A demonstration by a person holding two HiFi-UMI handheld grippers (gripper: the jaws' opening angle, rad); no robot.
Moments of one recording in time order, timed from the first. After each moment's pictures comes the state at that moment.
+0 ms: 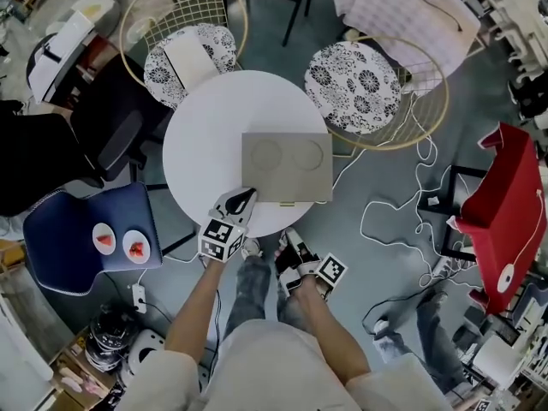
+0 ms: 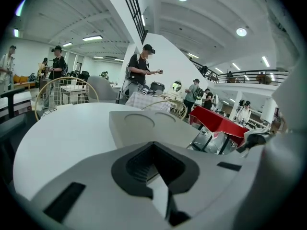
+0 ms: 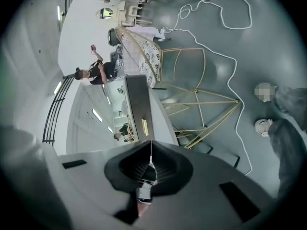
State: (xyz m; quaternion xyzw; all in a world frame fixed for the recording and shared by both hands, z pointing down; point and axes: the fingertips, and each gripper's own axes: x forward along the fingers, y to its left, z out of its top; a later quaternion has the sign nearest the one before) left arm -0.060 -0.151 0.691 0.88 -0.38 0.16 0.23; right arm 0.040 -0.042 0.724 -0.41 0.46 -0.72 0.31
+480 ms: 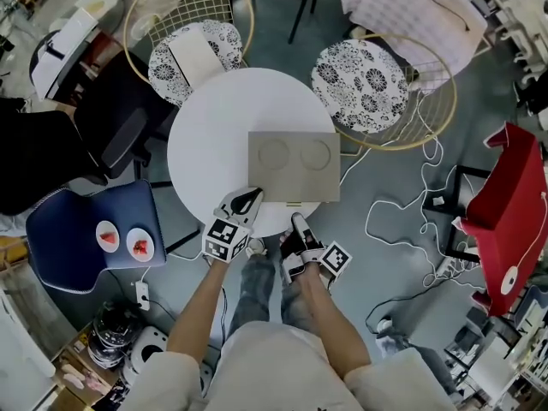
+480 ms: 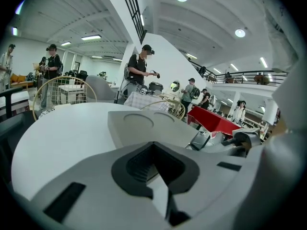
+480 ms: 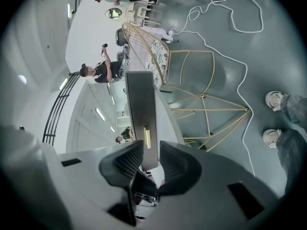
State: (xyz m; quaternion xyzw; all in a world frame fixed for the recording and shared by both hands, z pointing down) left arm -0.059 -0.150 0.690 0.89 -0.37 0.16 0.23; right arm 0.041 -0.081 0.730 -0.43 0.48 -0.69 0.32
